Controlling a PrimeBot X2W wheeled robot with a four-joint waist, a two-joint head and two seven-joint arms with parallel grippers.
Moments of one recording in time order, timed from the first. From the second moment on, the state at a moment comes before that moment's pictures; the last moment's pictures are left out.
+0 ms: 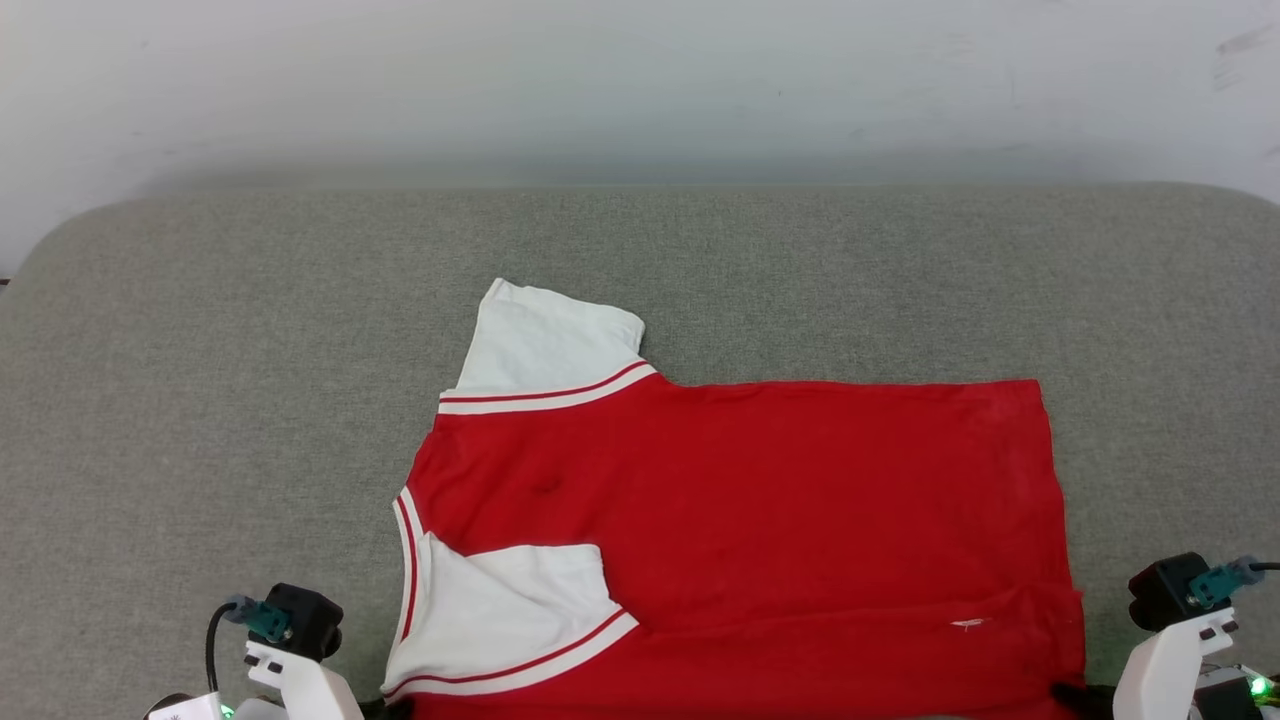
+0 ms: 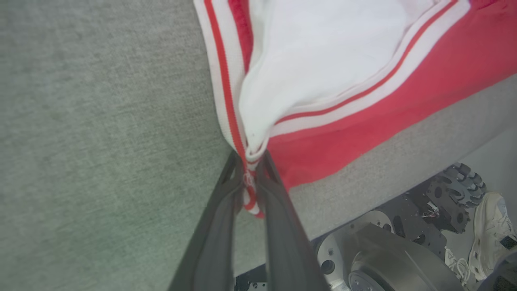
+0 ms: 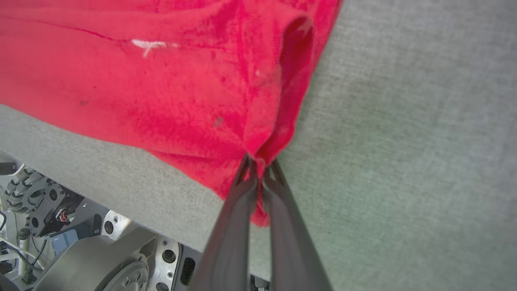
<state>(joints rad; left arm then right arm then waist) -0.25 0.80 -0.90 0.19 -1.09 0.03 0.29 -0.10 -0.66 0.45 0.26 0.82 0.13 0.54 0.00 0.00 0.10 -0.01</state>
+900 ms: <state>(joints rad) -0.48 0.81 -0.73 0.14 -0.92 0.14 -0.01 -0.09 -0.34 0.05 0.03 0.42 0.13 0.02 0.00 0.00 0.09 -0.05</state>
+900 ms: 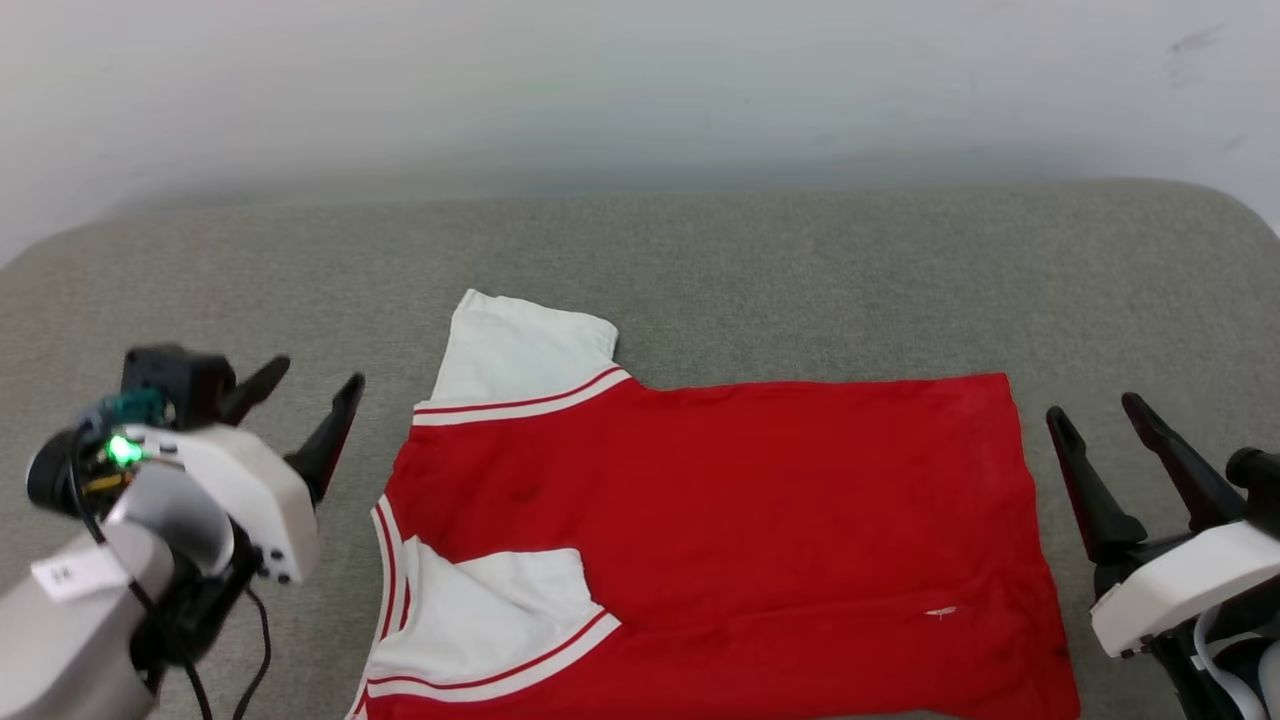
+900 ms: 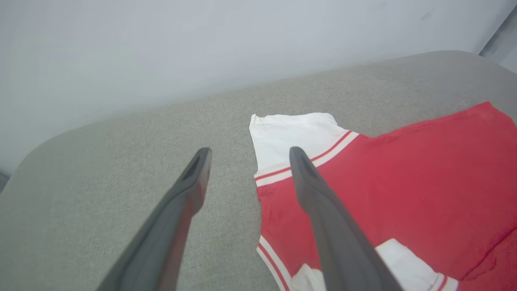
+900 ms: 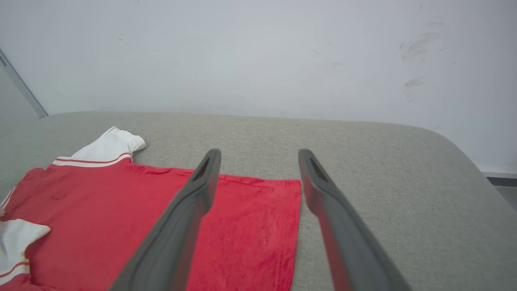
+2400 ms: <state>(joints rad) -1.16 0.72 -0.90 0.60 -0.97 -0.11 0.78 -0.25 -0.30 0.07 -0.02 0.37 0.13 -0.03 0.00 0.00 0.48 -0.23</state>
